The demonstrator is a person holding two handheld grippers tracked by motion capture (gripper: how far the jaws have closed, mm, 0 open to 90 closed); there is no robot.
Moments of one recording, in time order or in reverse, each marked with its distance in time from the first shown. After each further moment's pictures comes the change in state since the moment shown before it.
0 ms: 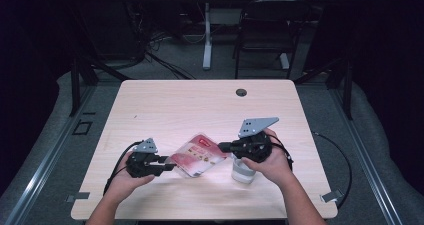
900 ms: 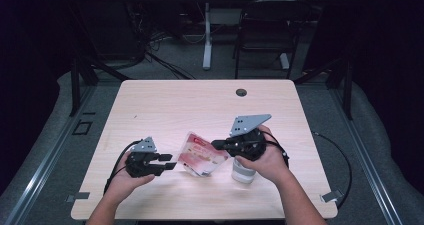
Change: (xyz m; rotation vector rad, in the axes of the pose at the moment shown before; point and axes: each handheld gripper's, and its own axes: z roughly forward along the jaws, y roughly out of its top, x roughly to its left) left arm -0.004 0.005 -0.008 -0.051 -0.002 0.014; right arm 0.013 0.026 0.003 0.025 -0.011 -0.073
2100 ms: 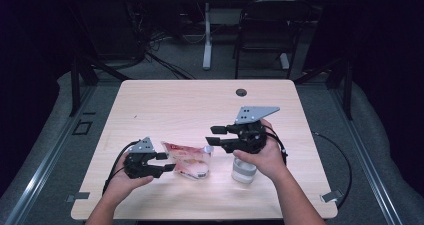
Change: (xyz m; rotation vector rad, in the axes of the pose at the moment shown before) left arm 0.000 -0.004 -0.003 -0.023 0.016 -0.009; right arm -0.011 0.008 -0.007 -0.176 0.020 0.138
